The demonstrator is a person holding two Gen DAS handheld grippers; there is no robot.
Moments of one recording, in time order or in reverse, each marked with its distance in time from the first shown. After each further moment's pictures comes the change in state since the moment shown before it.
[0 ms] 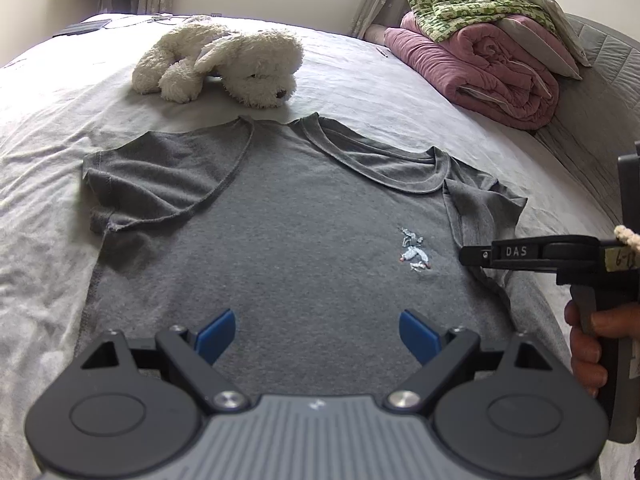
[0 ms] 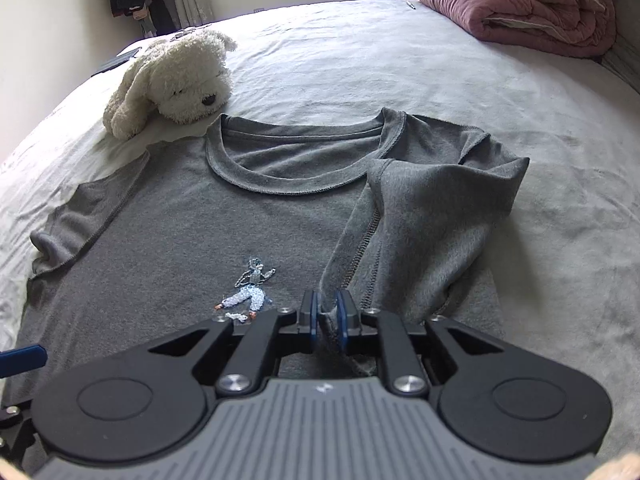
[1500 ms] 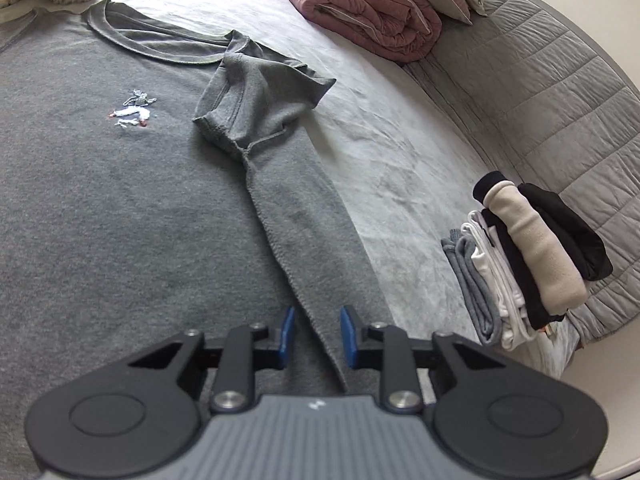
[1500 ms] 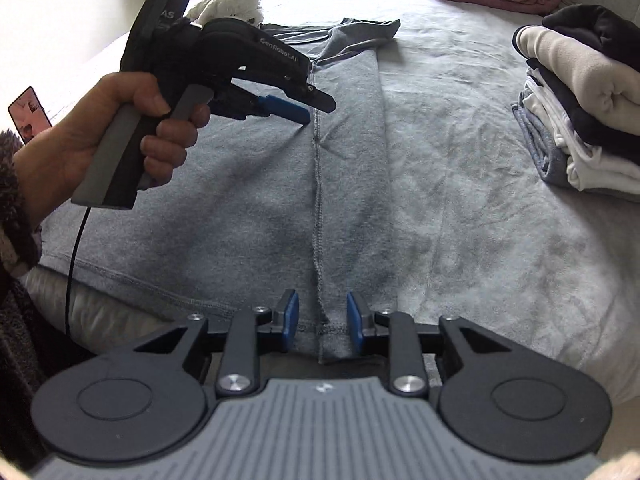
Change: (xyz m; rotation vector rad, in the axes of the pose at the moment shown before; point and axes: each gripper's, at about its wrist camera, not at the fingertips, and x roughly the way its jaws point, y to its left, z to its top) left arm 0.029 -0.141 -0.068 -0.025 0.183 -0.409; right arm -0.211 -0.032 -0.247 -0.109 0.075 -0.026
